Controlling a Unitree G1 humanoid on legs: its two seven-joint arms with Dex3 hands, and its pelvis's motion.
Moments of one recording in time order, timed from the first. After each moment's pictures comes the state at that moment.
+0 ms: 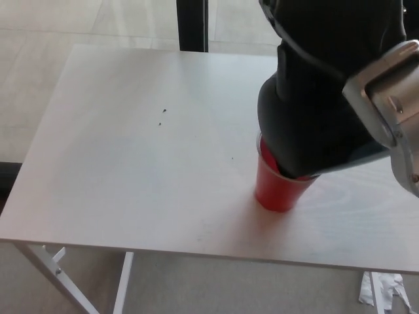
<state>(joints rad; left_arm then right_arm) 0.14 0.73 0.70 0.90 -0.42 -0.02 -0.54 -0.77 -0.55 0.53 -0.20 -1.31 0.21 0.28</state>
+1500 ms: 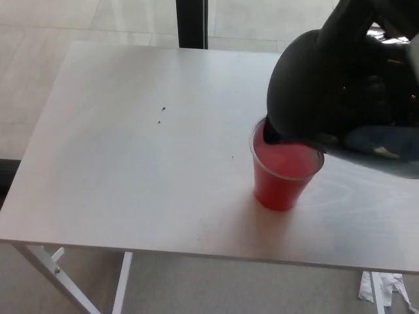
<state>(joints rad) 0.14 0.73 0.70 0.94 -0.42 -0.03 -0.54 -0.74 -0.48 0.19 -0.08 -1.23 0.19 0.26</state>
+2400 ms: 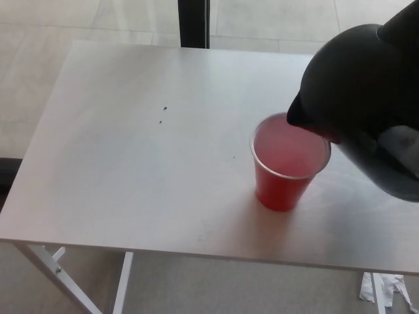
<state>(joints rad) 0.14 0.73 0.70 0.96 -0.42 -0.03 -0.53 -0.66 -0.34 -0.20 -0.13 -0.94 0.51 0.36</state>
